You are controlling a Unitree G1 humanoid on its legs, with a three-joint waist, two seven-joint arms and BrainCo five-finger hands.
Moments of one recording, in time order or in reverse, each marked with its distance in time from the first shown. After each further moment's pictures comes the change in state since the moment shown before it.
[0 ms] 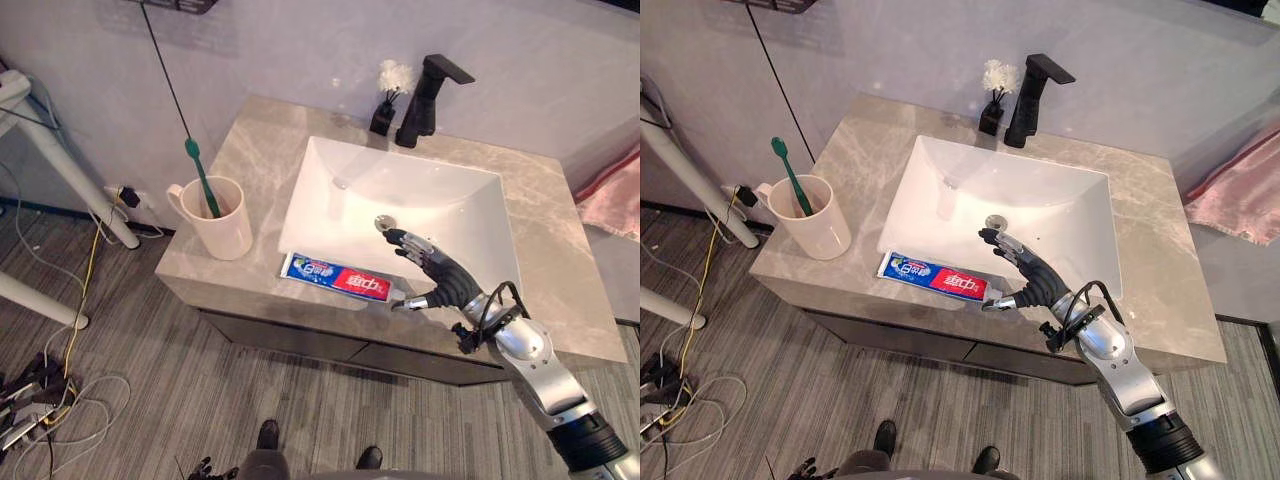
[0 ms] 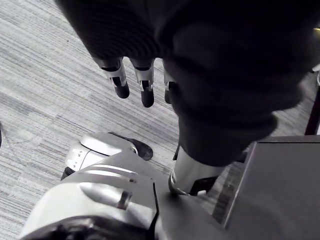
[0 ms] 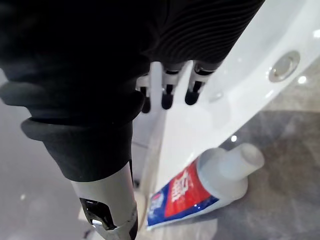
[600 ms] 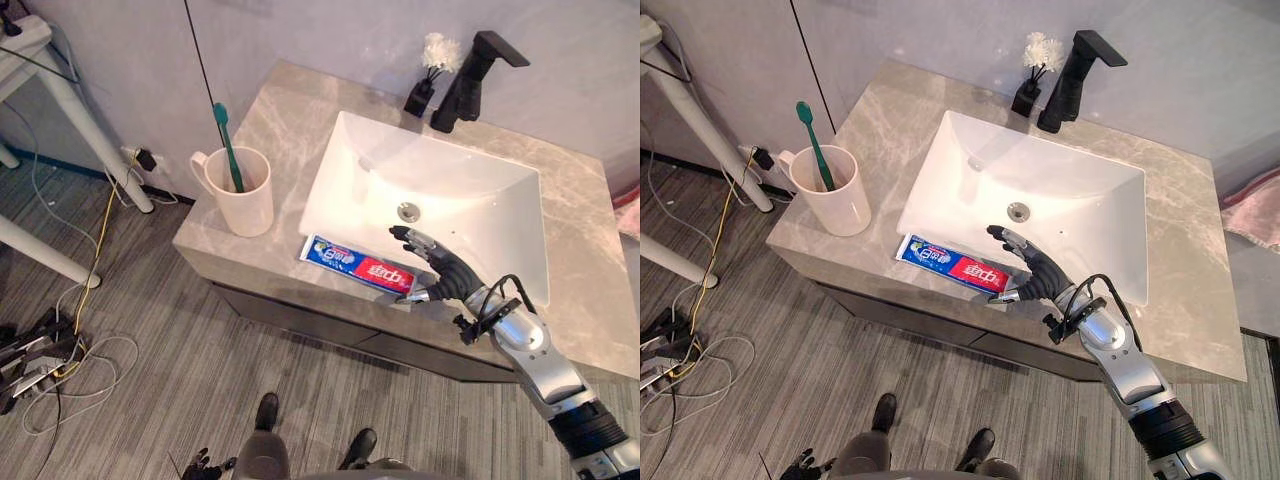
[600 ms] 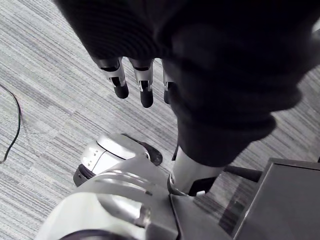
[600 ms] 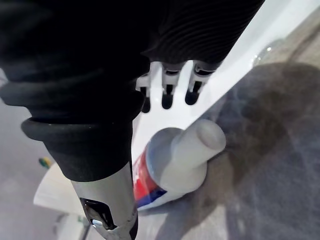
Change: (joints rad) left arm -0.002 0.003 -0.003 -0.048 -0.039 -0.003 0.000; right arm -0.041 -0.016 -0.007 0.076 -0.077 0.000 -0.043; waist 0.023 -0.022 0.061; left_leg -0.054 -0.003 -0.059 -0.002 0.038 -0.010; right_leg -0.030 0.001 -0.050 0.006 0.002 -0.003
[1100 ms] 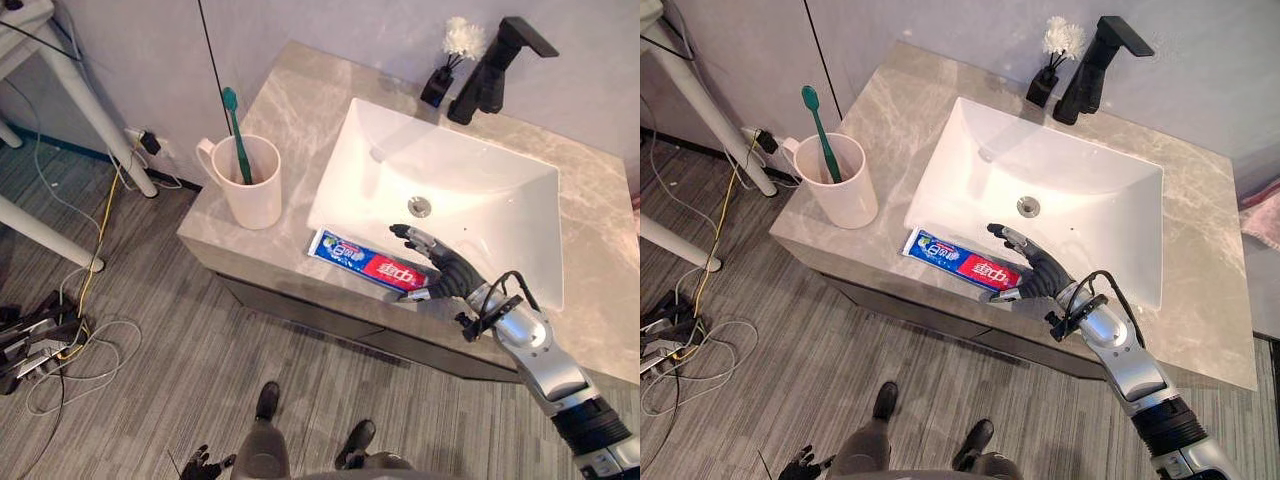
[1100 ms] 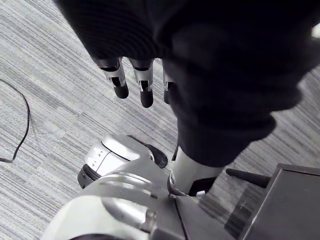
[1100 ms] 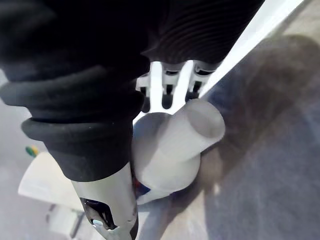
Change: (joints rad) left arm -0.002 0.008 -0.014 0.003 -0.020 -0.012 0.000; right arm -0.018 -0.021 0.001 -0.002 -0.023 0.000 0.000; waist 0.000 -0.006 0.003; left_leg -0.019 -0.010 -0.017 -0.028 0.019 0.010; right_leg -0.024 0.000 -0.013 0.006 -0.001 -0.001
